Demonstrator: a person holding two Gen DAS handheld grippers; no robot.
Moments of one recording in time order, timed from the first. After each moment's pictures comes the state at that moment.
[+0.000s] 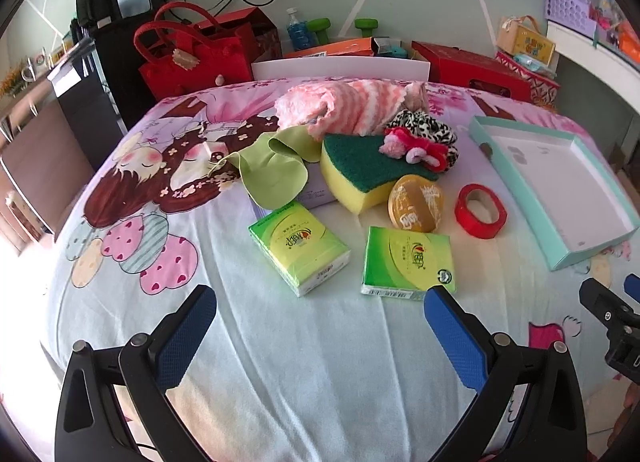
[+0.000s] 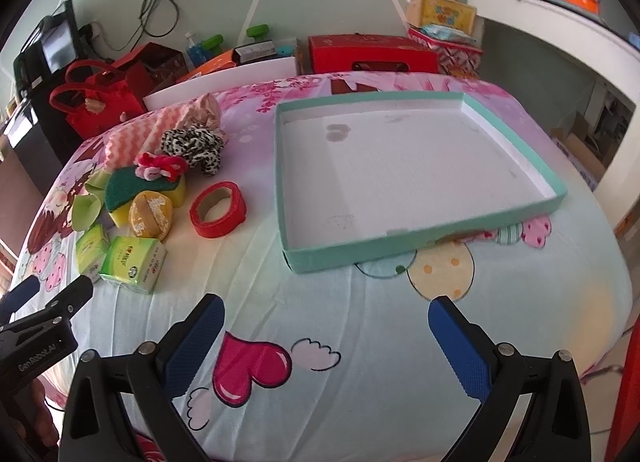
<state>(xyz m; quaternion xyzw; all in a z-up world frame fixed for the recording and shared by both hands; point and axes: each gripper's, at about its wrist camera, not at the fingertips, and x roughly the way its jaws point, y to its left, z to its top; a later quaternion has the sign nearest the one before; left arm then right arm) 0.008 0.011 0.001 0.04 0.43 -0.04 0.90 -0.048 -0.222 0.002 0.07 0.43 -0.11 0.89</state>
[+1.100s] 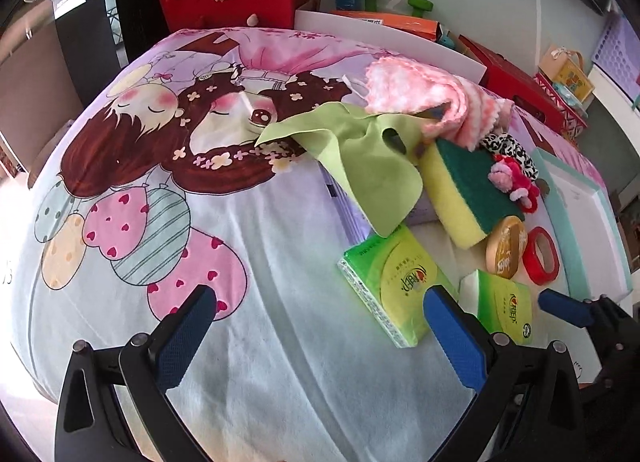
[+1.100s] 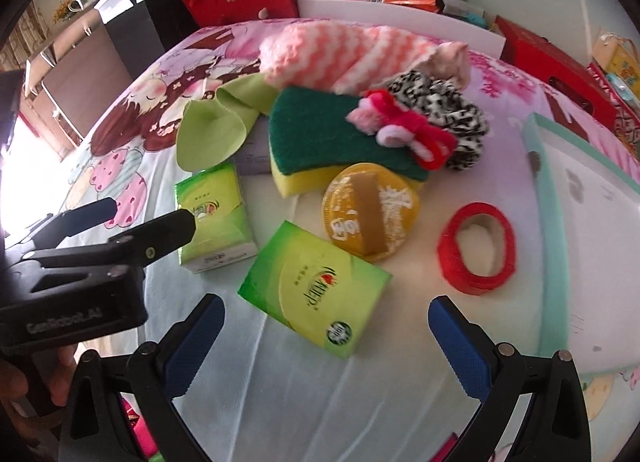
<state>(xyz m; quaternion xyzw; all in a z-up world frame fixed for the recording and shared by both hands) 0.079 0.088 -0.025 -0.06 0.50 -0.05 0.86 0.056 -0.084 -0.032 -0.03 0.53 0.11 0.84</state>
